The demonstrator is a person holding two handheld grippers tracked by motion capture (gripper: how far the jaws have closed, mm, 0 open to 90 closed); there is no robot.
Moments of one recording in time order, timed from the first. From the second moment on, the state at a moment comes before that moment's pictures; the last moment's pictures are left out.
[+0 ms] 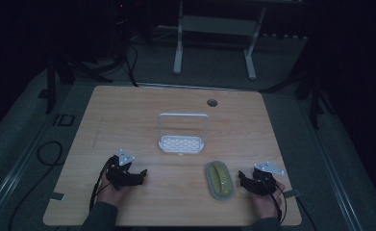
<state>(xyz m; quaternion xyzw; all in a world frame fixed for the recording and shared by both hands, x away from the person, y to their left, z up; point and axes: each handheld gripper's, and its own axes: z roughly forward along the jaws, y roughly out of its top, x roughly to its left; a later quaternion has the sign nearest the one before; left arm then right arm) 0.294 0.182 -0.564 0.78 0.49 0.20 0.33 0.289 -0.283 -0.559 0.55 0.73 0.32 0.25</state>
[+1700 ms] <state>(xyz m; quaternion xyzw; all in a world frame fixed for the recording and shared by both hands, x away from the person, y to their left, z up) 0.294 0.182 -0.564 0.78 0.49 0.20 0.33 0.229 -0.184 -0.505 0.38 0.82 0.37 0.21</state>
